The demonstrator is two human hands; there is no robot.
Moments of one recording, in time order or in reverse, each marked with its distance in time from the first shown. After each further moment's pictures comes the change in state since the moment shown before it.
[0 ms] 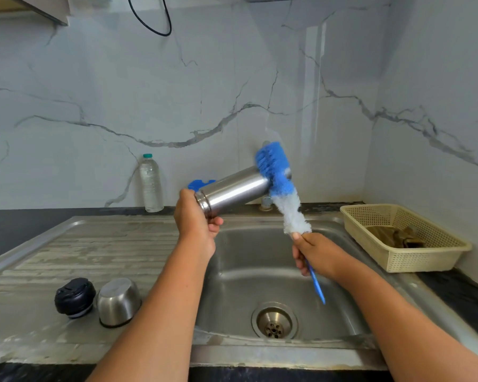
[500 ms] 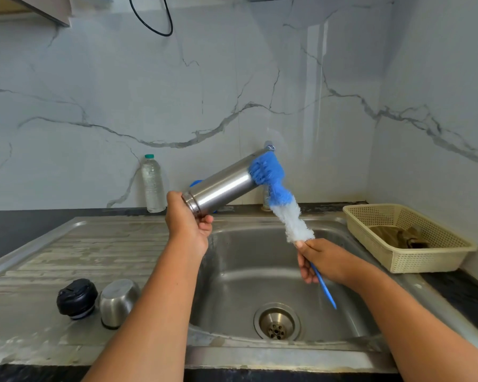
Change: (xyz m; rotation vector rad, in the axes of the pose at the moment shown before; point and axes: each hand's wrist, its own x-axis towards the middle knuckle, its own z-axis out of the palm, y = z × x) left_hand 0.002 0.012 -0.011 -0.094 0.014 -0.050; right_hand -0.002 0.007 -0.006 -0.067 -0.111 -0.024
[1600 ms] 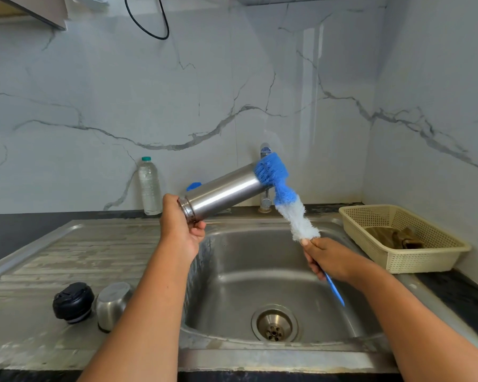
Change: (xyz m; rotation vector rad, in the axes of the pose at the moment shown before) left_hand 0.005 0.006 -0.009 0.074 -0.026 -0.057; right_hand -0.003 0.007 -0.014 -0.047 0.056 0.035
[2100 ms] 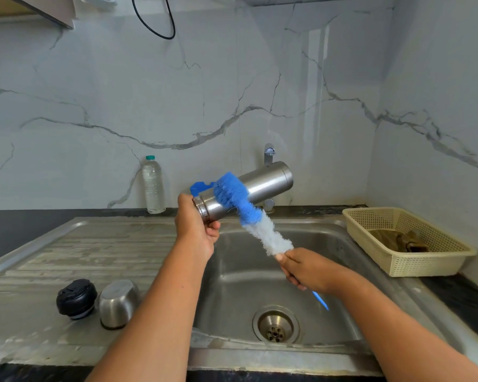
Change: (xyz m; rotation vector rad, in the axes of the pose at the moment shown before) left_hand -0.007 -0.011 0.016 -0.015 0.035 -0.043; right_hand 0.002 -0.020 0.036 -0.183 -0.152 -0.113
